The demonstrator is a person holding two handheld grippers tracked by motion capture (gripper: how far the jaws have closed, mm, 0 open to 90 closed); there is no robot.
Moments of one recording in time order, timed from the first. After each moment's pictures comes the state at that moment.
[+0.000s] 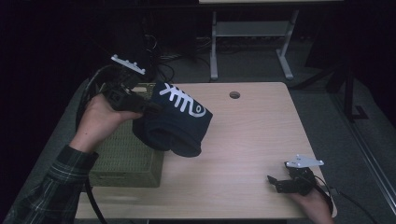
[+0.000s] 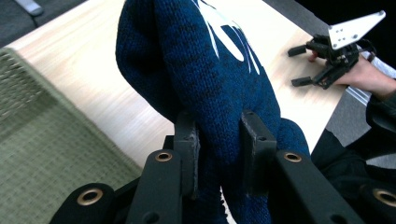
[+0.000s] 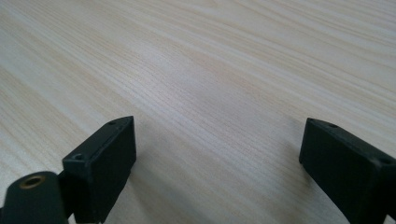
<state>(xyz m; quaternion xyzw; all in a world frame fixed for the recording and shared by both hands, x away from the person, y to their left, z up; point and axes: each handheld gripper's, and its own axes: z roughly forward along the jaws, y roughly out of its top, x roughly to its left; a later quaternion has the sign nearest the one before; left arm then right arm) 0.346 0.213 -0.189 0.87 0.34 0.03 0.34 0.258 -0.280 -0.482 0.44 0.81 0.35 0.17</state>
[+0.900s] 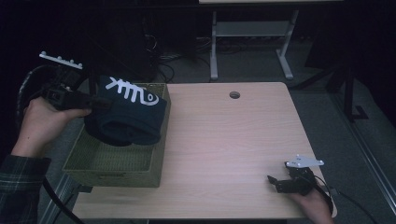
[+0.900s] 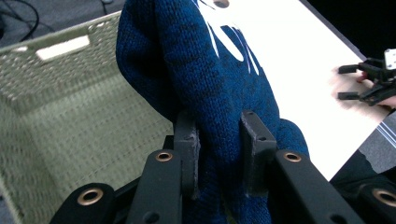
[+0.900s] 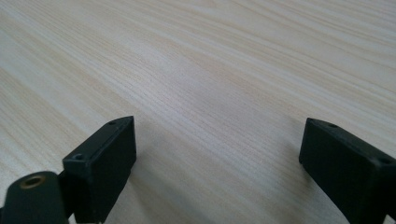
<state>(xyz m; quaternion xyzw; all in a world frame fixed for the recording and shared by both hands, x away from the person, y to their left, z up) 0.336 0.323 -0.183 0.82 0.44 0.08 0.35 0.258 -0.280 -0.483 0.45 0.80 0.35 0.17</state>
